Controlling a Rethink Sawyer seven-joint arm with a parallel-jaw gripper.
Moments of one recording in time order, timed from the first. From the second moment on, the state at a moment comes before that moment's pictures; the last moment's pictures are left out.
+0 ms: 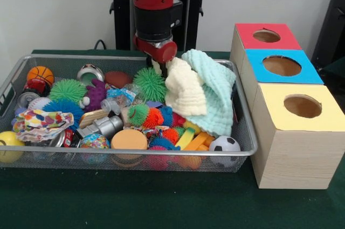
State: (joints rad) arm -0.47 -0.52 0.04 2.02 -0.20 0.05 2.43
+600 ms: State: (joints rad) arm -0.38 -0.46 -0.07 2.00 -0.20 -0.17 2.43
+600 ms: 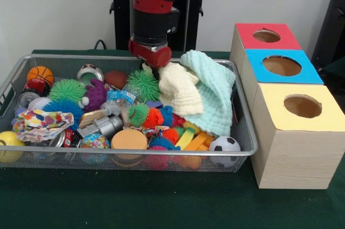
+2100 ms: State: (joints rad) arm -0.50 -0.66 -0.16 2.08 -0.49 -0.35 2.43
